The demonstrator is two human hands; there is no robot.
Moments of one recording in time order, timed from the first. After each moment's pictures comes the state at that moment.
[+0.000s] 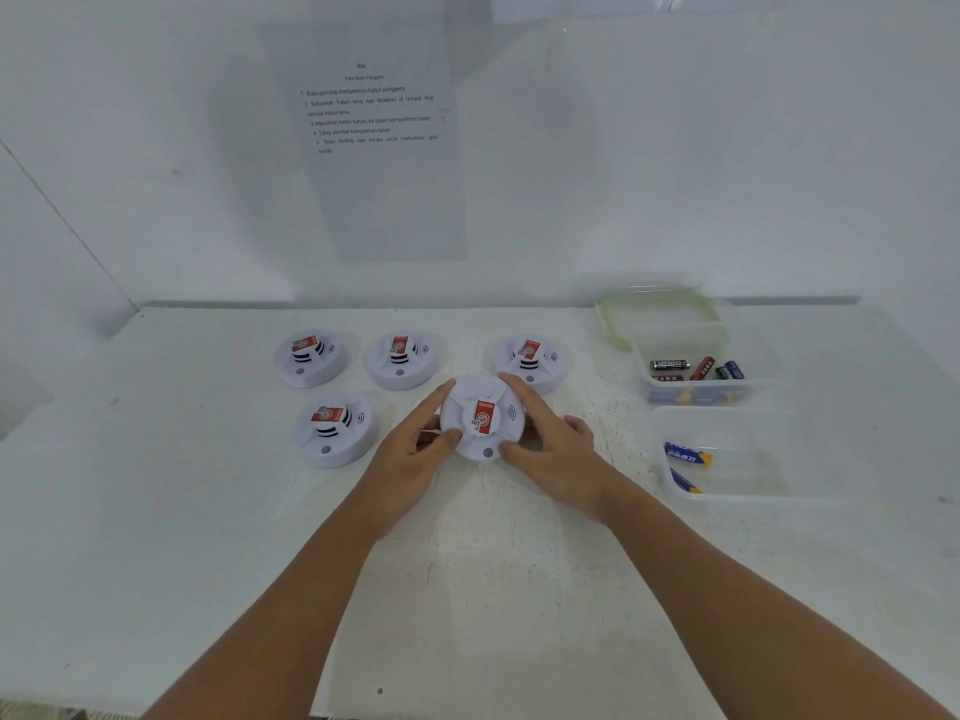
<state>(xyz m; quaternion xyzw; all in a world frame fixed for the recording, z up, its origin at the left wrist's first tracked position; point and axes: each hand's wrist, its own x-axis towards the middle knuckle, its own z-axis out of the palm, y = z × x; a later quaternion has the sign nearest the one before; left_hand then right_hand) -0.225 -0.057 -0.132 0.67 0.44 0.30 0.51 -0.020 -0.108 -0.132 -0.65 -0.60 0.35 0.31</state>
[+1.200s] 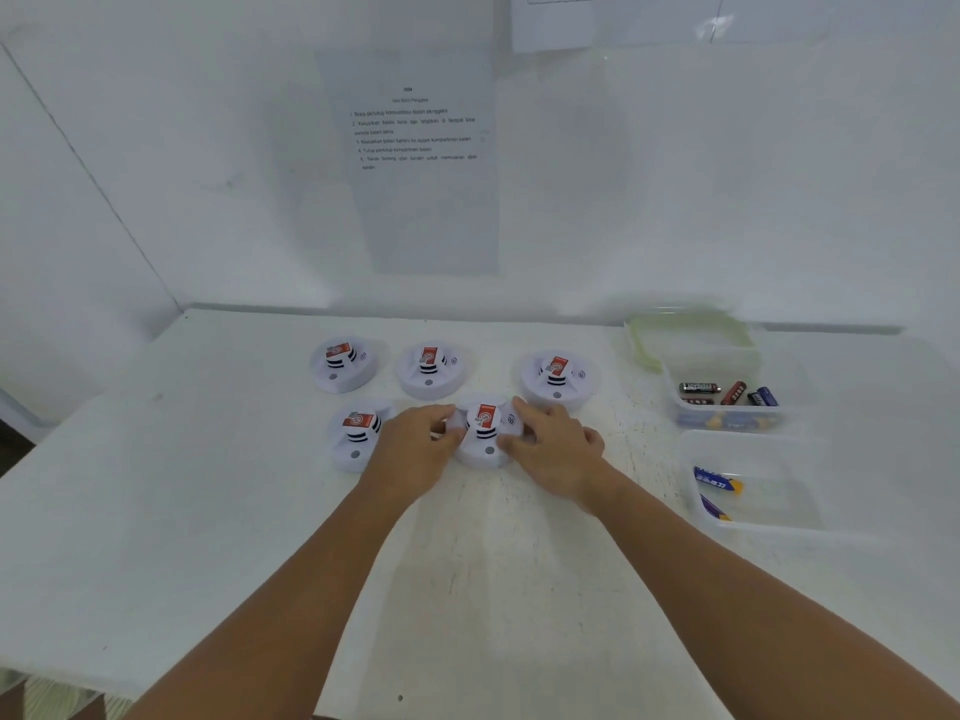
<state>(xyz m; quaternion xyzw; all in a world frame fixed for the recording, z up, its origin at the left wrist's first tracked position) -0.235 -0.031 -0.118 0.73 0.57 0.22 0.29 -0.045 -0.075 -0.120 -0.74 -0.59 0.27 0.16</state>
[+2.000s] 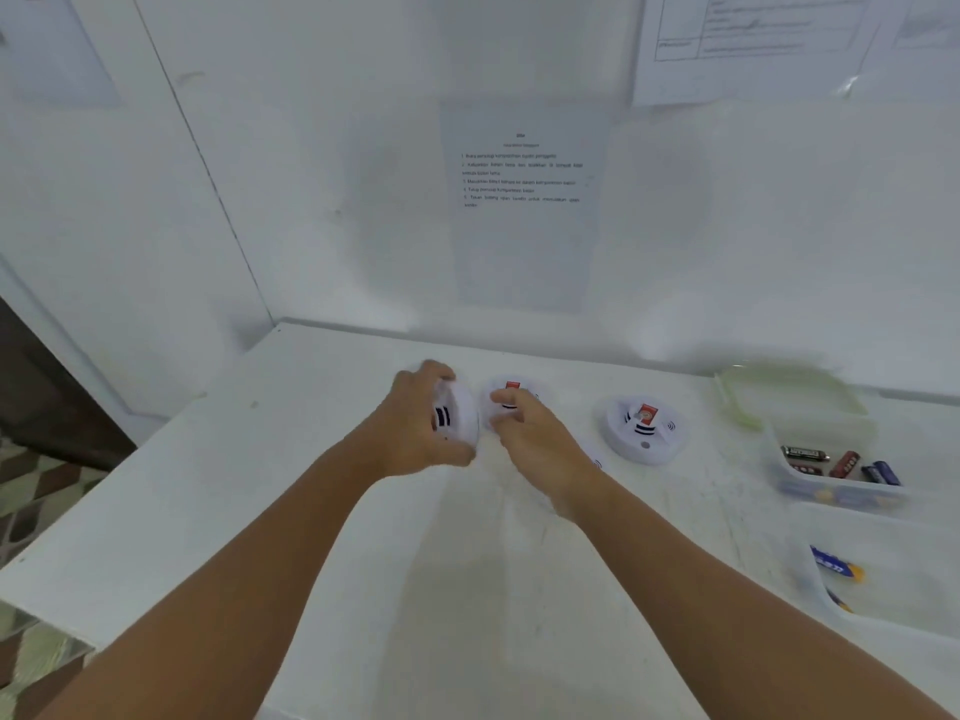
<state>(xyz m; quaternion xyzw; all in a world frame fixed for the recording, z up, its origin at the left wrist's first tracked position) -0.332 0.014 -0.055 0.75 0.55 0.19 0.31 -0.148 -0.036 -0.062 -0.60 -0.52 0.48 0.37</state>
